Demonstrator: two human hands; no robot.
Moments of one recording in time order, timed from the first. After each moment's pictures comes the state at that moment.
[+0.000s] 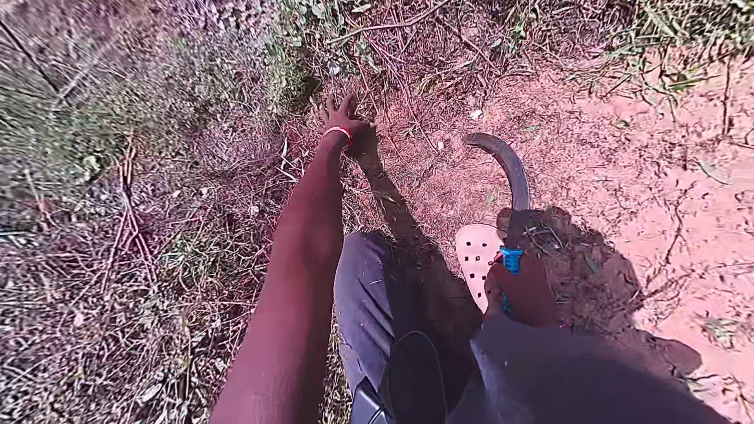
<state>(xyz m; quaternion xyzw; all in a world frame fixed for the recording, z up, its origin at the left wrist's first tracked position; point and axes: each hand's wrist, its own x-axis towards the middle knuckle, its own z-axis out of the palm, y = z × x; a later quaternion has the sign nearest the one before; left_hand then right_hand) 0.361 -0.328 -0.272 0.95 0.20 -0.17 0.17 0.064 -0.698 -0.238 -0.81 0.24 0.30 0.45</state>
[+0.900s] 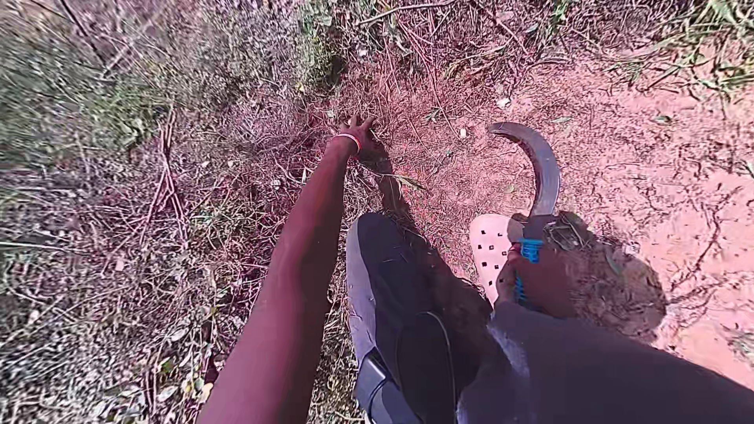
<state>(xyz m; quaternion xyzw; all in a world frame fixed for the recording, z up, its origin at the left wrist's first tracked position) 0.302 -0.310 -0.263 0.94 0.11 -0.33 0.00 0.064 -0.702 -0.242 -0.77 0.26 0.28 0.51</state>
